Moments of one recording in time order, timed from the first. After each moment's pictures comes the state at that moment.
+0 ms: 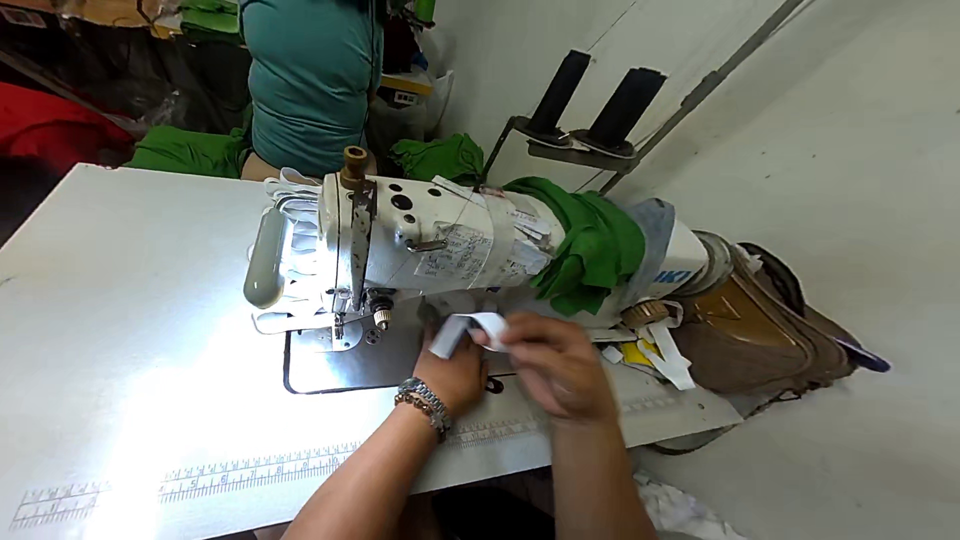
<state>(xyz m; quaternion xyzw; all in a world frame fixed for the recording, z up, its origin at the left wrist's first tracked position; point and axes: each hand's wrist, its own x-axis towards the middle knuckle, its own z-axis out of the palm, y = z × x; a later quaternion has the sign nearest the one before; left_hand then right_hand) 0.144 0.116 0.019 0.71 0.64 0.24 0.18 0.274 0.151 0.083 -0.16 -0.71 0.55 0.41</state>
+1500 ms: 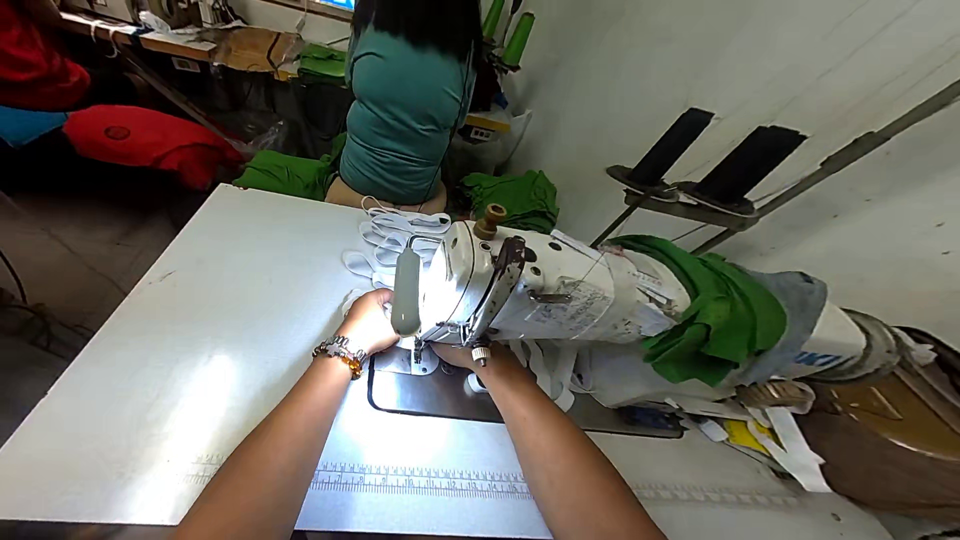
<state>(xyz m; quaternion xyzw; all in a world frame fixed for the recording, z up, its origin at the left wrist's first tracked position) -0.066 0.085 0.040 0.41 0.74 0.42 0.34 0.096 0.200 0.004 -0.48 -0.85 0.15 -0.13</state>
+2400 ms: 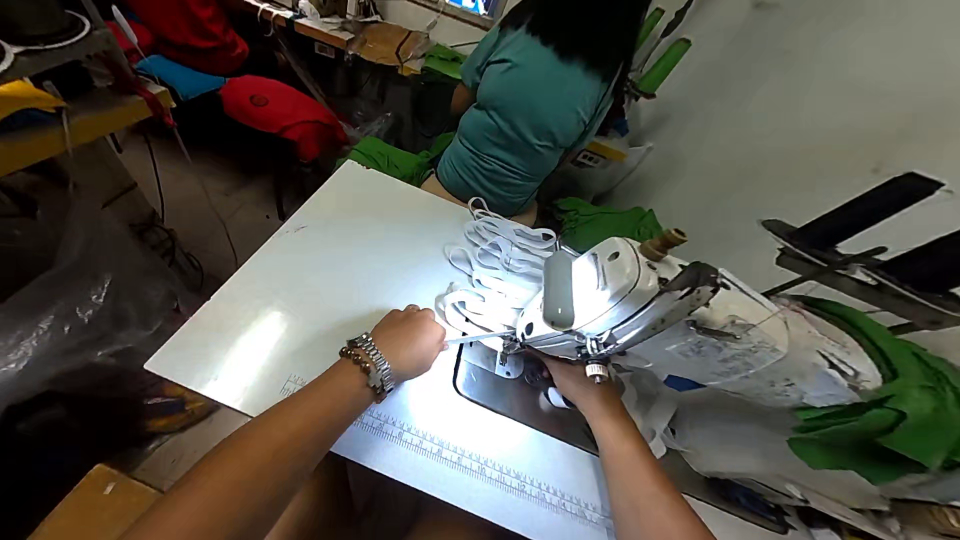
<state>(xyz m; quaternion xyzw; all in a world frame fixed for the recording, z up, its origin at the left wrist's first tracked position) -0.087 -0.027 0.061 0.61 0.76 0.13 0.20 0.120 0.175 0.029 -0.42 -0.89 0.18 0.09</state>
